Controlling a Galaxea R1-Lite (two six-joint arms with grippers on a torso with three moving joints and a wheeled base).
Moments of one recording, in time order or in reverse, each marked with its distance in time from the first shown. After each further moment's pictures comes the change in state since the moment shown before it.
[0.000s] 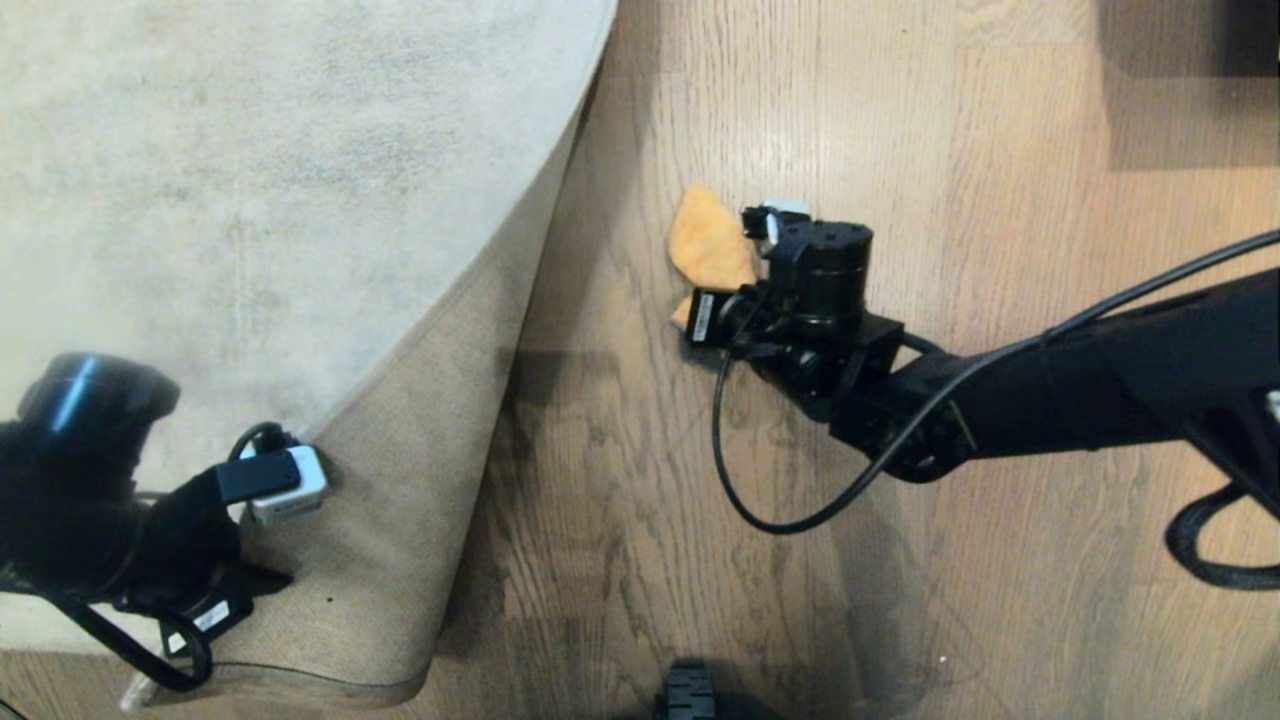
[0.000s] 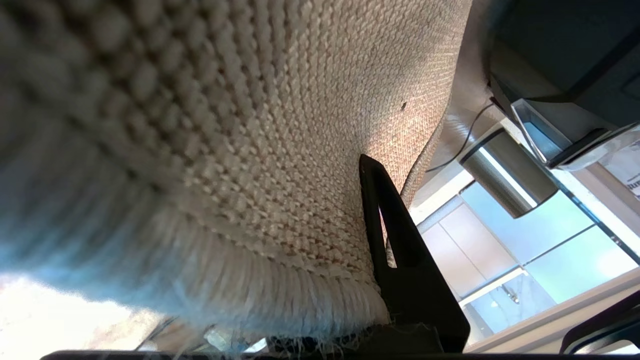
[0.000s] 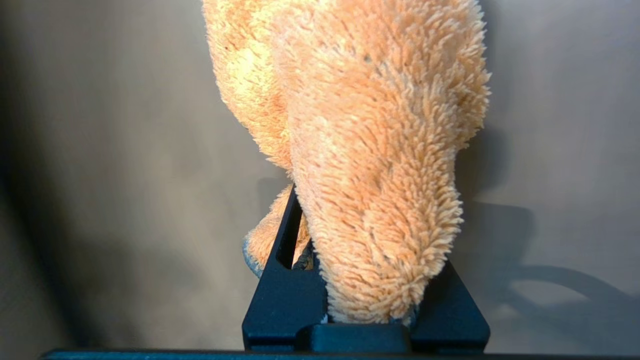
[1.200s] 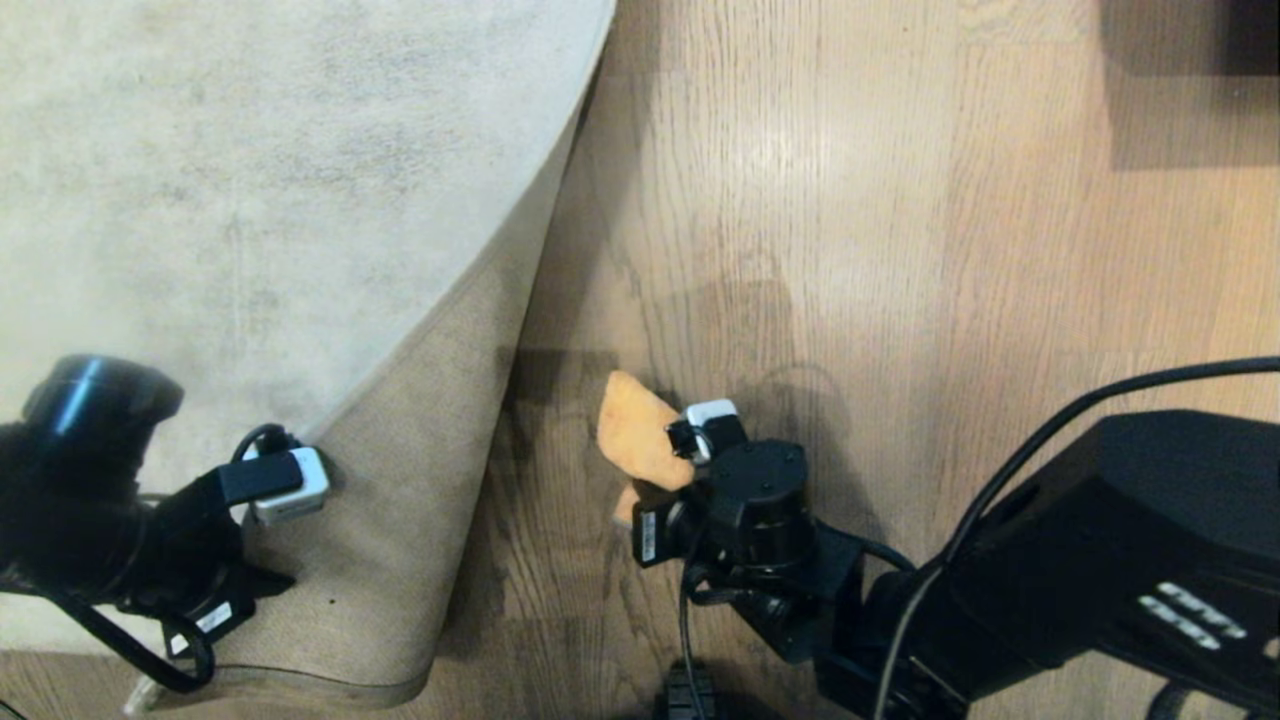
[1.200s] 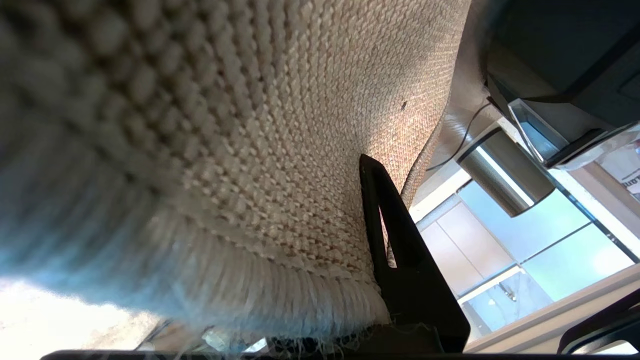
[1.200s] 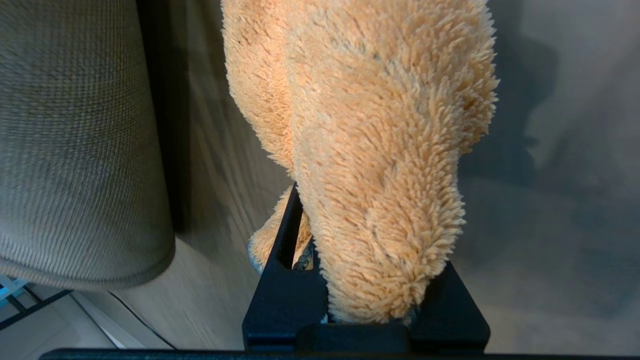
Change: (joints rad) left arm -0.002 0.005 0.002 0.000 0.001 -0.001; right arm 0.269 0.082 0.485 -0.373 0.010 0.020
